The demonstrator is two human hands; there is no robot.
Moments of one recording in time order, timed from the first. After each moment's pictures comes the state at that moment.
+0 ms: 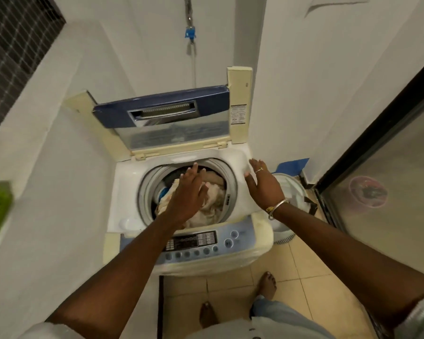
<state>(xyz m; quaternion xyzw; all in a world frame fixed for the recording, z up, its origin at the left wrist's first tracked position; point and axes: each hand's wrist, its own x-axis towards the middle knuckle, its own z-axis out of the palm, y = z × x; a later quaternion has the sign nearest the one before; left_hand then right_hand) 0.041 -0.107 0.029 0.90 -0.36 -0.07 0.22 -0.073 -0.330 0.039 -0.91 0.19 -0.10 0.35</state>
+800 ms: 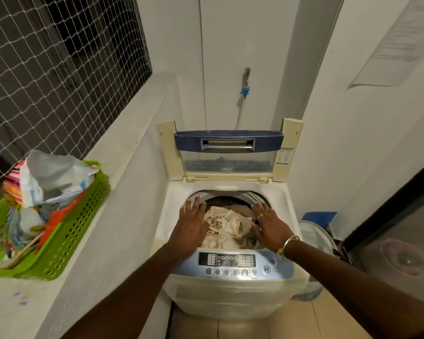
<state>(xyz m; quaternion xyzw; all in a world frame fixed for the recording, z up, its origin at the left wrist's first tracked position) 0.027 0.043 0.054 0.95 -0.29 -0.03 0.10 -0.066 -0.221 0.063 -0.99 0.01 0.04 0.15</state>
